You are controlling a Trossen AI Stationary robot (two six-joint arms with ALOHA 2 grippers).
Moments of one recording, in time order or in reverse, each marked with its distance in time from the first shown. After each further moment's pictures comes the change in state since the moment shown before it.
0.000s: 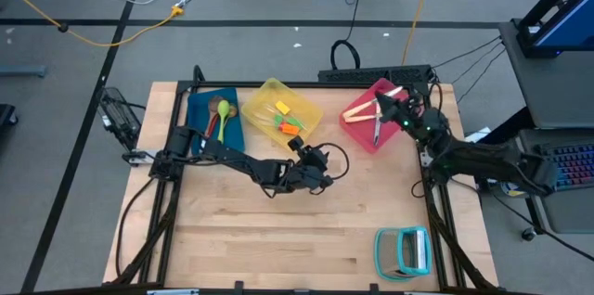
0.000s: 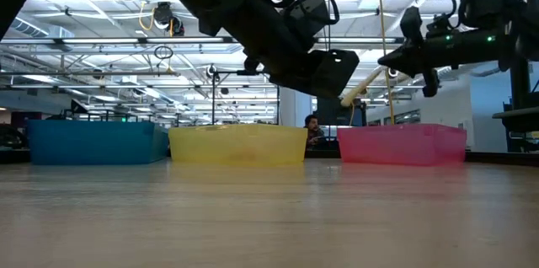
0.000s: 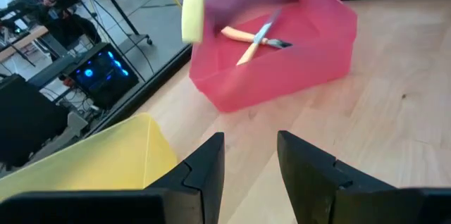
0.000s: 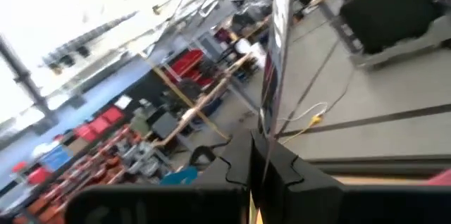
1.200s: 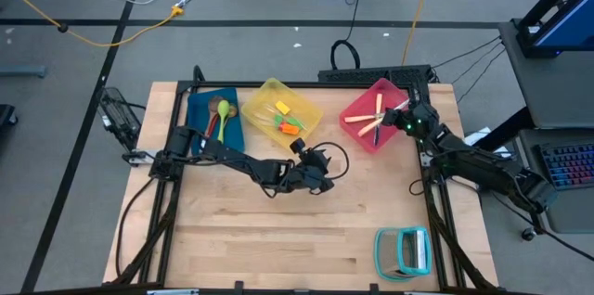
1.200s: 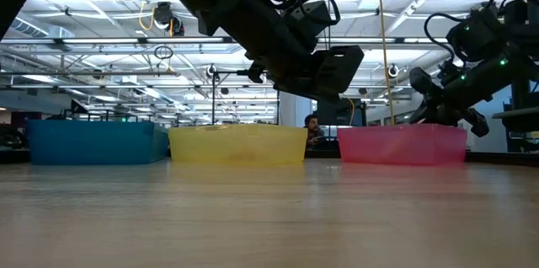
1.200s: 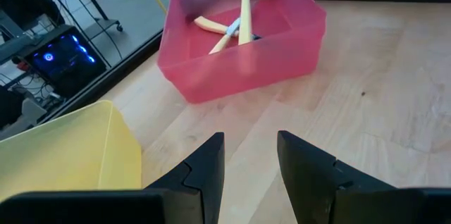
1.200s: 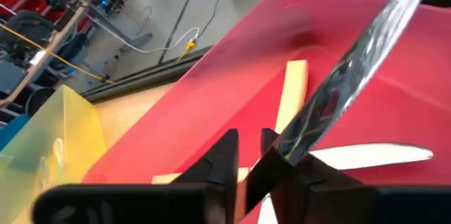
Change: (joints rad) left arm 0.001 0.000 0.000 -0.019 0.103 -0.095; right arm -0.243 -0.120 -0.022 -0.646 -0.027 0.012
